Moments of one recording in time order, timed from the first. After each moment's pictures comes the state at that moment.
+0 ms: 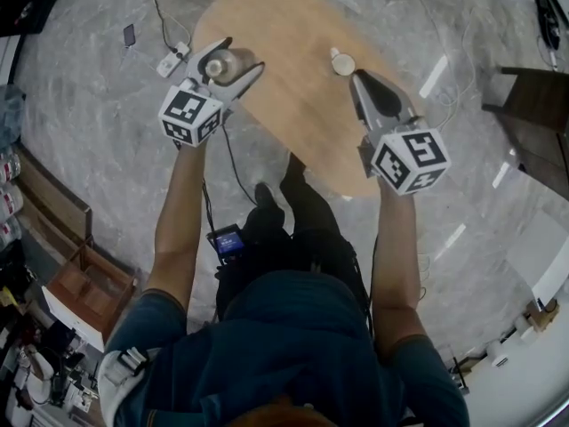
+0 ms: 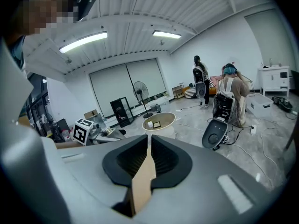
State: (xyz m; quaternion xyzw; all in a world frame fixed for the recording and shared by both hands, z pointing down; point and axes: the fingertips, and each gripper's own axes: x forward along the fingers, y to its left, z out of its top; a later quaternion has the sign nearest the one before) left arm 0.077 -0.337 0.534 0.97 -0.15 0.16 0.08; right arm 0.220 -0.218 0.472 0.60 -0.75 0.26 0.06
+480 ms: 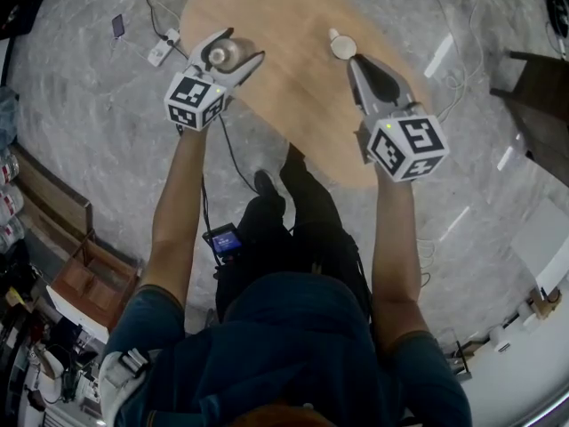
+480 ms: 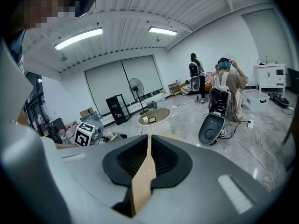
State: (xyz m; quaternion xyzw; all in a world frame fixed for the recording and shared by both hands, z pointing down) left arm 0.092 -0.344 0.622 0.97 -0.14 0.19 0.09; right arm 0.231 -0.228 0.530 0.61 -0.74 0.27 0.07
